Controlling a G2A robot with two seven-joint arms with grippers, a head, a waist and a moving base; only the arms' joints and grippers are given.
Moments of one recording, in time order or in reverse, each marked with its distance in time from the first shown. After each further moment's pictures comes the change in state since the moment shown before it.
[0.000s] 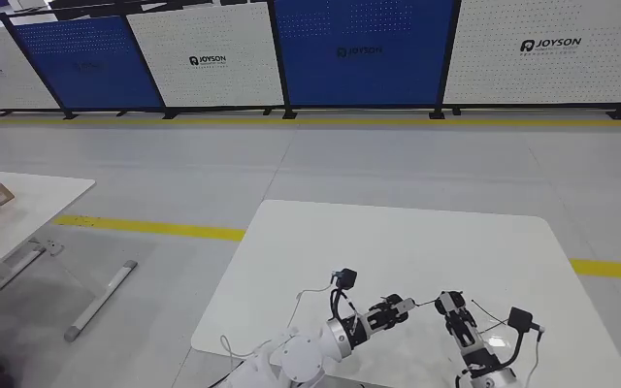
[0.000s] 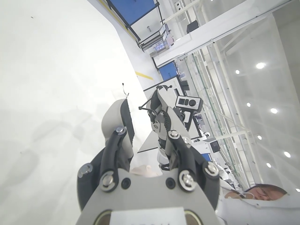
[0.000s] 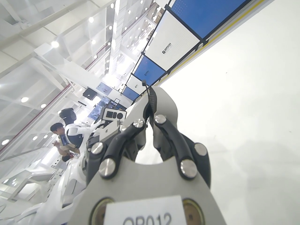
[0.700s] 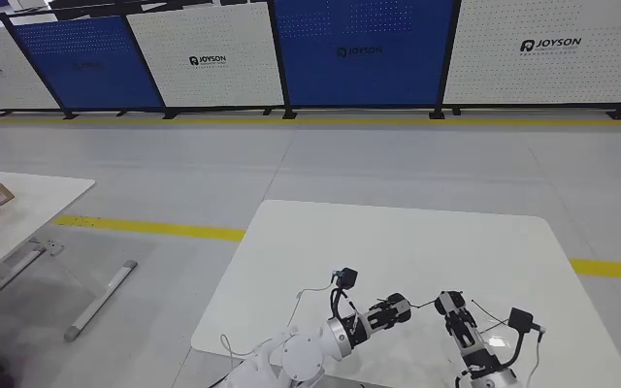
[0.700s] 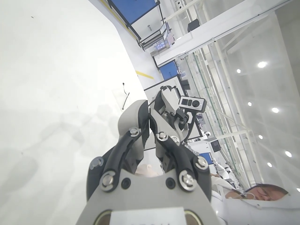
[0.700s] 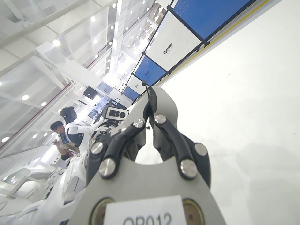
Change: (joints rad) left arm -0.003 0.001 -0.001 -0.002 0.000 0.002 -0.007; right arm -0.008 -0.004 0.006 -0.015 -0.013 -0.005 0.004
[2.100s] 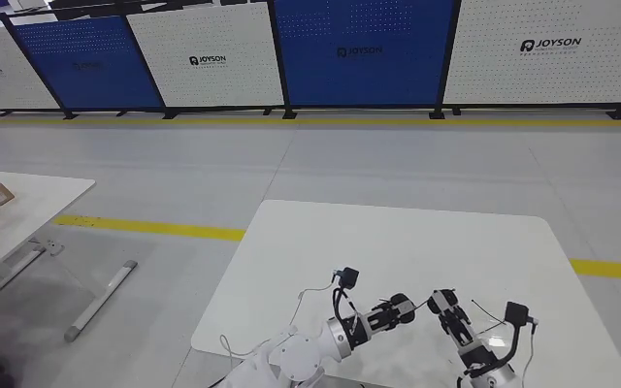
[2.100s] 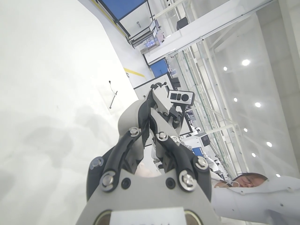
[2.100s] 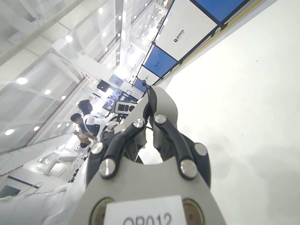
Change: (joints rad) left arm 0.003 0.003 -0.004 -0.009 -0.043 -0.056 -0.020; right arm 0.014 0.017 0.003 -0.023 0.129 -0.018 0.113
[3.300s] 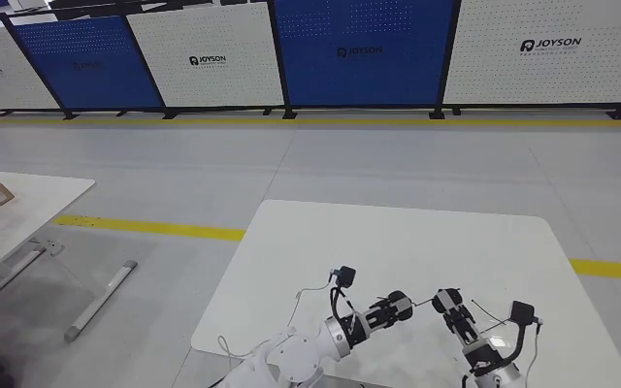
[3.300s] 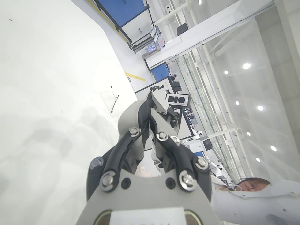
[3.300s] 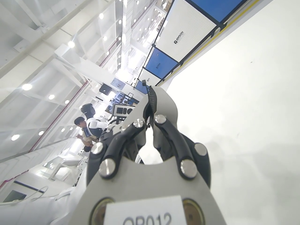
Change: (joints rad) left arm 0.011 0.004 -0.005 -0.019 0.009 0.008 0.020; right arm 0.012 0.021 -0.001 0.014 0.052 0.000 0.015
